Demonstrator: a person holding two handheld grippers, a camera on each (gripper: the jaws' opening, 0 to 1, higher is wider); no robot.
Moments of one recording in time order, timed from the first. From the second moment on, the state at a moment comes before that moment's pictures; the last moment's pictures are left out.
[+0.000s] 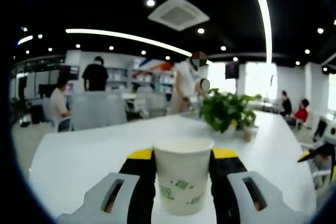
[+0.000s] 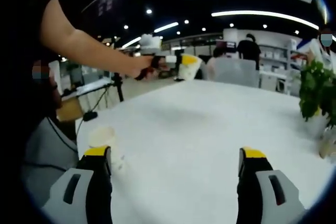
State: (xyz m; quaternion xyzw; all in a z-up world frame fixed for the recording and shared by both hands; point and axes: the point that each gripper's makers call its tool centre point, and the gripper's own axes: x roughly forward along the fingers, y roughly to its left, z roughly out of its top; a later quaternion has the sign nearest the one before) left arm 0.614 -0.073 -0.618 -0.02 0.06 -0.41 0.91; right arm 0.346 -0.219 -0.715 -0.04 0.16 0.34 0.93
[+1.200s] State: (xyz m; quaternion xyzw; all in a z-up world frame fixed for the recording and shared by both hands) left arm 0.523 -0.075 -0.594 -0.02 0.04 -0.45 0.89; right arm 0.335 -0.208 -0.699 0.00 0.13 0.34 0.93
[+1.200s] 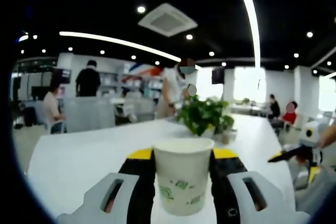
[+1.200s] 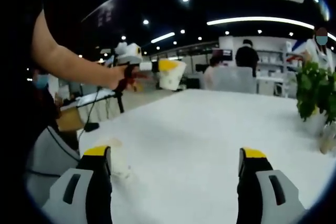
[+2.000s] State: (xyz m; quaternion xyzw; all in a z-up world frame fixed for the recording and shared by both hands) left arm 0.464 -0.079 -0.575 -0.02 0.02 -0.47 0.88; right arm 0.326 -0.201 -0.681 0.00 0.12 0.35 0.93
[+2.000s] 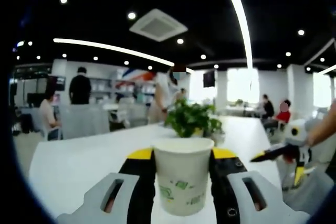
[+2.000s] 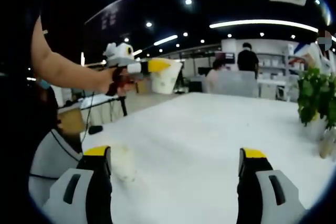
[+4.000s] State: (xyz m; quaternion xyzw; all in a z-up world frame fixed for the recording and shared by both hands) left arm 0.337 -0.070 -0.566 -0.07 -0.04 -0.50 0.86; right arm 0.316 -0.193 -0.693 0.00 0.13 0.36 0.93
